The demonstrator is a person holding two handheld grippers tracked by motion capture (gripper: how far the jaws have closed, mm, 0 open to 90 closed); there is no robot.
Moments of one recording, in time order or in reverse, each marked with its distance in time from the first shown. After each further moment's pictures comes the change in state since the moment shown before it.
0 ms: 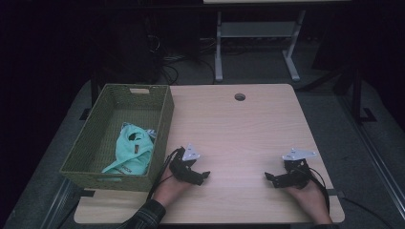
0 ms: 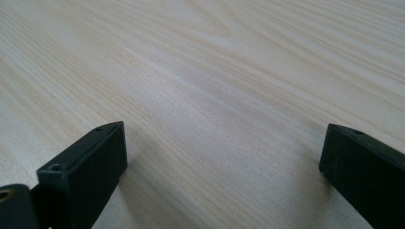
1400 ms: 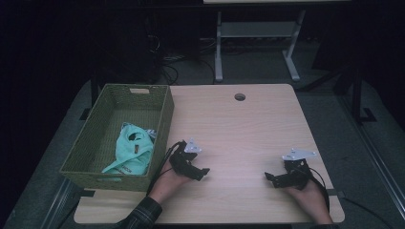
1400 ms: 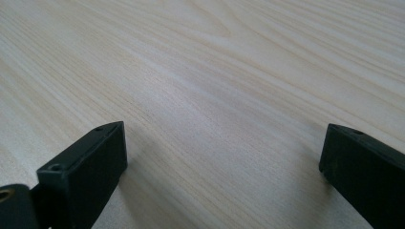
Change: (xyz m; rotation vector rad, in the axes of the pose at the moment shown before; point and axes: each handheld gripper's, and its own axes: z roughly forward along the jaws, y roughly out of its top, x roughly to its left) left arm 0.008 0.023 -0.009 0.085 -0.036 0.018; right arm 0.000 0.000 0.000 0.002 0.000 0.004
